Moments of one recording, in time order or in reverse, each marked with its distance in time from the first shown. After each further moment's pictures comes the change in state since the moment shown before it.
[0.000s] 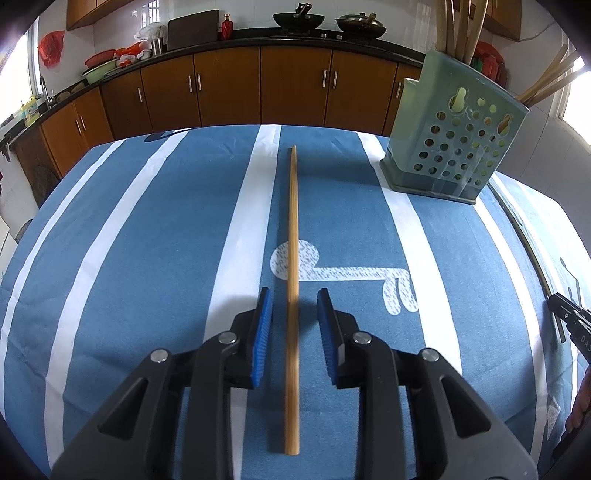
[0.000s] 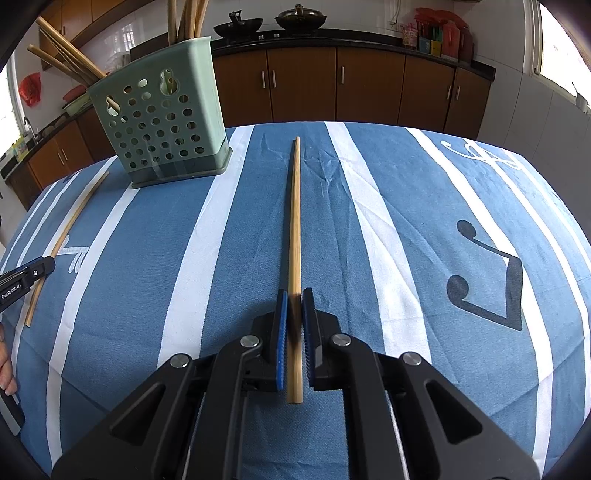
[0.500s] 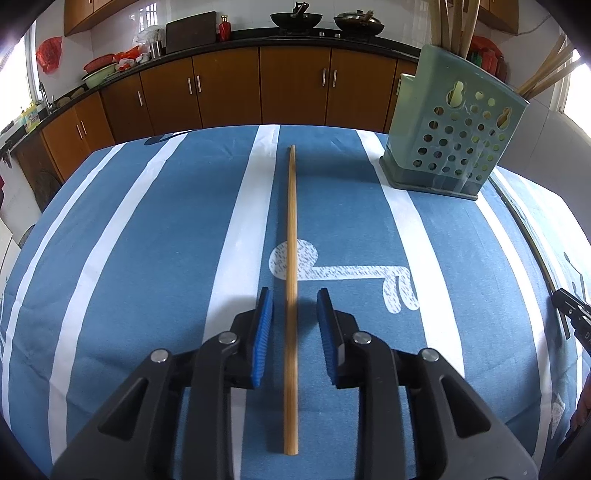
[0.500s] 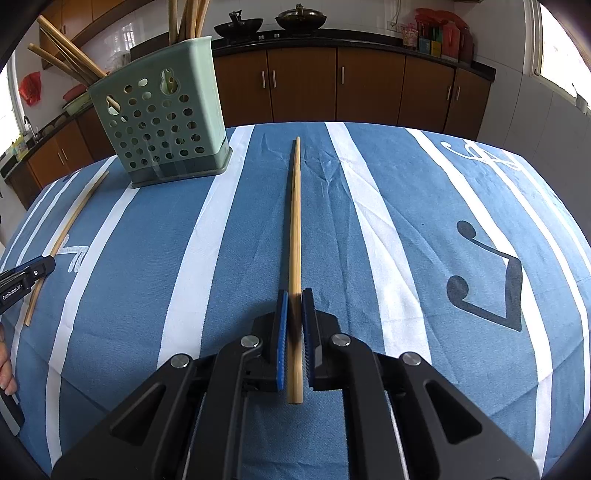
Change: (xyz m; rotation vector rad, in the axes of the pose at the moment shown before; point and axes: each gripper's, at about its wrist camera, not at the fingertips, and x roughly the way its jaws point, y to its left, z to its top) left arm 0.000 -0.005 -0.001 0.018 0.002 0.020; right arm 0.000 0.000 0.000 -0.003 0.000 -0.003
